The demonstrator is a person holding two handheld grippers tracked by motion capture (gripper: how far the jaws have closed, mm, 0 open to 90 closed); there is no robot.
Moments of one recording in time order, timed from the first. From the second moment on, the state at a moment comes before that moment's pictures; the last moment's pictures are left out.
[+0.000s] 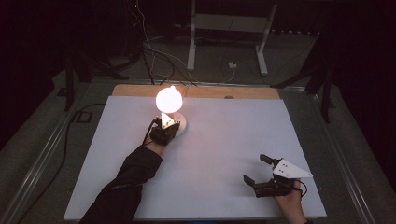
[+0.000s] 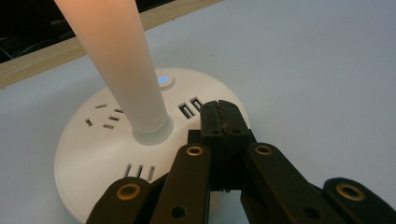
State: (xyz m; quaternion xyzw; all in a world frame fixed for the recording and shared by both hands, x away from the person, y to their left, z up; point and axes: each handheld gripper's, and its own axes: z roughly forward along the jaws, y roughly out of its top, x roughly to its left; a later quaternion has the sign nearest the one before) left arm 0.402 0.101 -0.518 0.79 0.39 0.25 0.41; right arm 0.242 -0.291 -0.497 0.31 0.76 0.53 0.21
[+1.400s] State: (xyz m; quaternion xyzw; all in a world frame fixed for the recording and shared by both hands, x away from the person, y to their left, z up) left arm 0.403 0.106 -0.510 0.78 0.40 0.23 0.42; right arm 0.242 -0.291 -0.497 0.31 0.76 0.53 0.21
